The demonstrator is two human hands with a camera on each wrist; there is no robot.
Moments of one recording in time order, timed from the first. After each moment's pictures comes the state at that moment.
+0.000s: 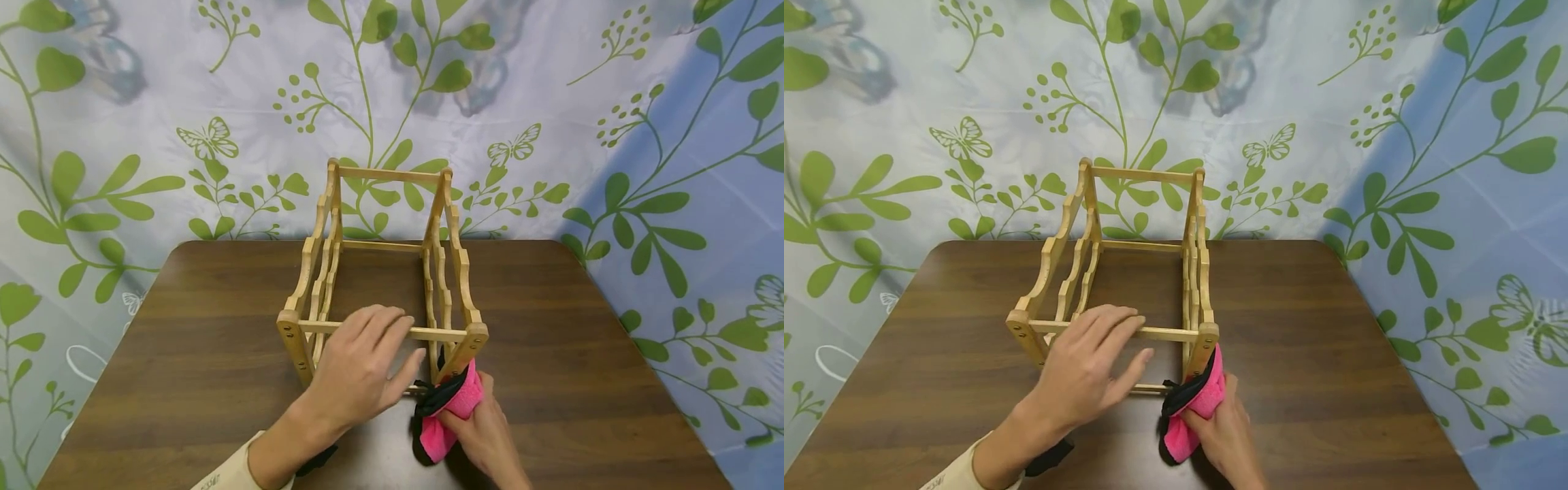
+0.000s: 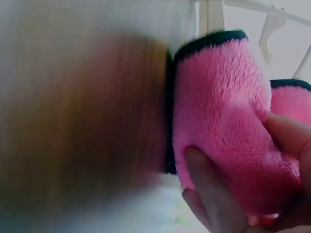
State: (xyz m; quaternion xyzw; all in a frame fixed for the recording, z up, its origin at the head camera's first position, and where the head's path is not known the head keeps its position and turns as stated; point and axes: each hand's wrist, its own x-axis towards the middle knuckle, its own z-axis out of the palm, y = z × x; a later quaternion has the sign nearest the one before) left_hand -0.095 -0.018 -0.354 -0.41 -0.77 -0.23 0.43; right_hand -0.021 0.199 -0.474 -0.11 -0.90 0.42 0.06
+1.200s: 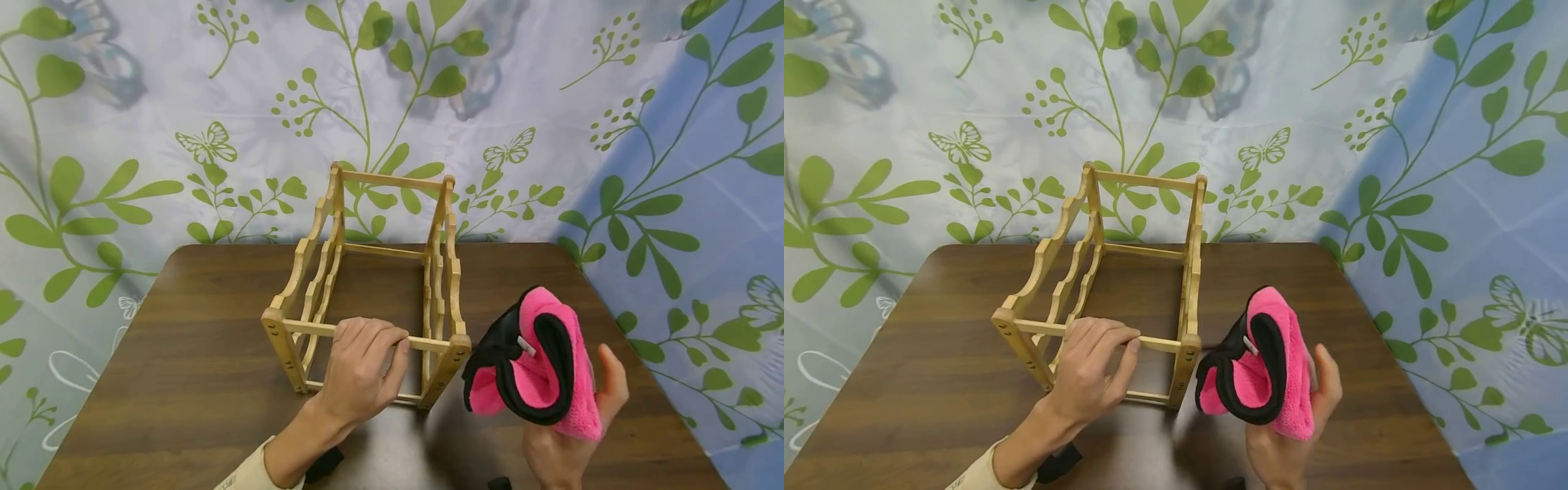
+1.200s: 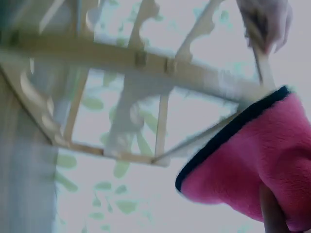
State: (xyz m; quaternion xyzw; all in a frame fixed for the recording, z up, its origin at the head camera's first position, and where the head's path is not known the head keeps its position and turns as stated) left_hand -0.103 0.000 -0.377 -0.40 -0.68 -0.35 0.50; right_hand -0.013 0.205 -0.369 0.13 -0.62 0.54 0.55
